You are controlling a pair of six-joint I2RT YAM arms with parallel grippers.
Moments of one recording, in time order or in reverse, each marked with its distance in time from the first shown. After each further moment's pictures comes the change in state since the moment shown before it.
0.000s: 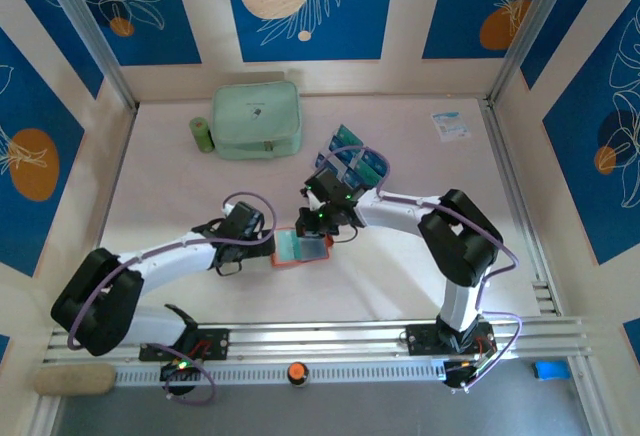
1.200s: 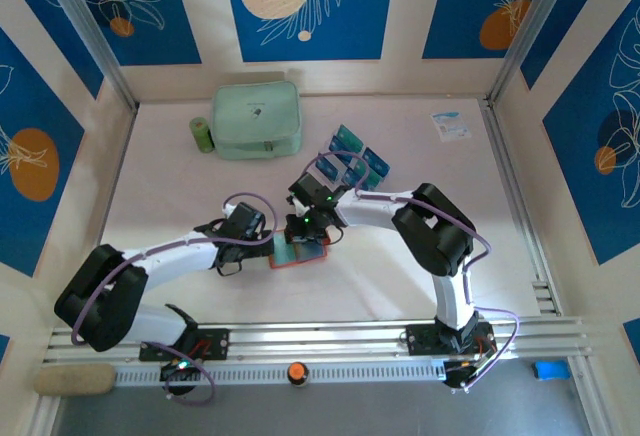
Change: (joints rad) left arm 0.000 0.024 -0.001 0.015 -0.028 0.008; right arm 0.051 0.151 0.111 -0.033 -0.019 -0.011
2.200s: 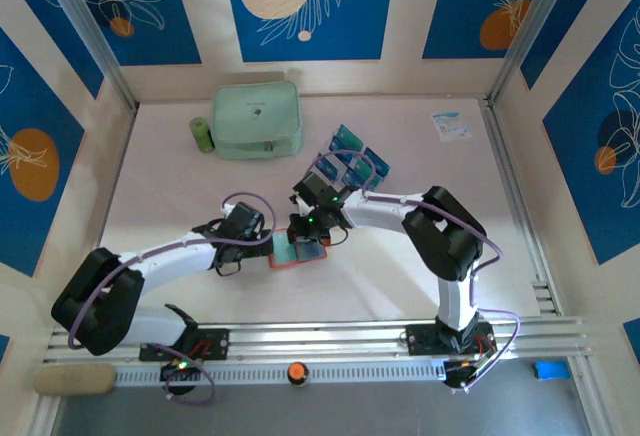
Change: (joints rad) left arm 0.000 -0.026 0.000 -0.015 -0.002 0.000; right arm -0.005 -0.060 -0.045 0.002 -0.003 0.001
